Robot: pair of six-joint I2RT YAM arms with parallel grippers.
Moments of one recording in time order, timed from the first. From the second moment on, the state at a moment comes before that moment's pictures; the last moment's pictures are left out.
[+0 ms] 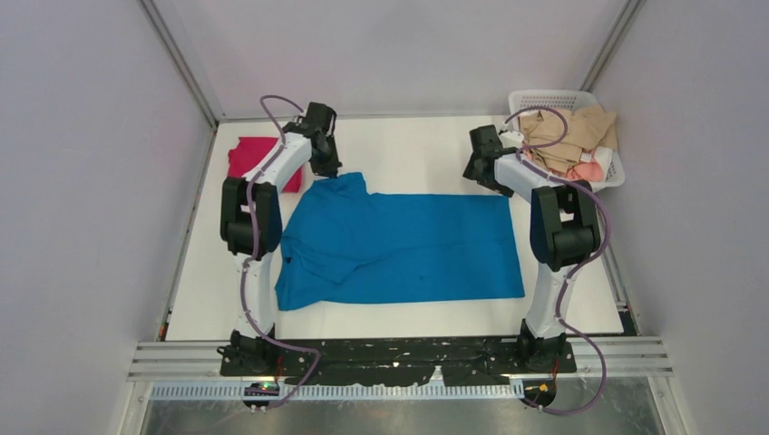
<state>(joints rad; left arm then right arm) -0.26 2.17 1.88 -0.75 -0.03 -0.43 0.20 1.94 1.38 -0.45 0.49 0.62</state>
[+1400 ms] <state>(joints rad) -0.28 2.03 1.64 -0.64 0.04 -0.42 0.17 2.15 1.63 -0.79 0.57 0.75</state>
